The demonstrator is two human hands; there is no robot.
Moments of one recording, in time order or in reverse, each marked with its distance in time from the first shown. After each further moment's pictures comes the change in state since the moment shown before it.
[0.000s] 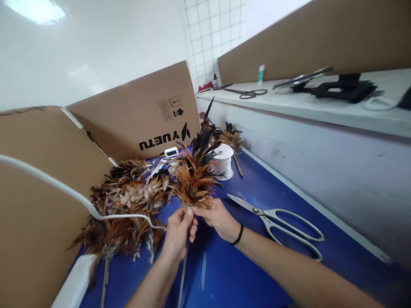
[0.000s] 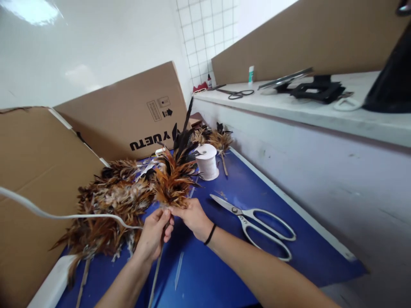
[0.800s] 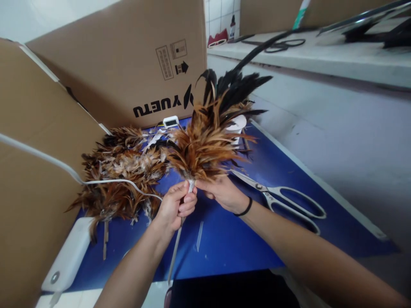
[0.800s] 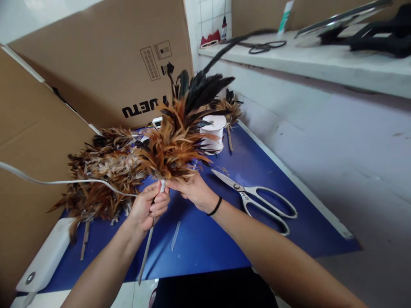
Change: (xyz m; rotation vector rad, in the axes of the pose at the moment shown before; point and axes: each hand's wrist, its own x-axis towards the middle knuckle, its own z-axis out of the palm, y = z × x) left_hand 0.001 0.014 -0.014 -0.434 -0.318 -0.267; right_hand -0.001 -0.009 -0.010 -0.037 -0.139 0.040
